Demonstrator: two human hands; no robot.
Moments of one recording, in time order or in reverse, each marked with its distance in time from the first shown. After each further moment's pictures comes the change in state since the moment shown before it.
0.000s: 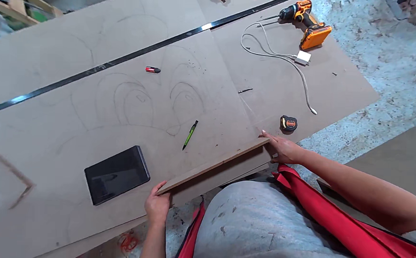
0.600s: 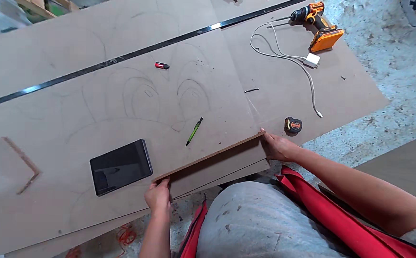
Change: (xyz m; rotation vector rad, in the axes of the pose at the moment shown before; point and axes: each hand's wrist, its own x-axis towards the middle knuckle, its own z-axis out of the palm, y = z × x) left_hand 0.003 0.033 0.011 -0.387 0.166 -0.345; right_hand 0.022 -0.022 -0.010 -0.026 -0.010 0.060
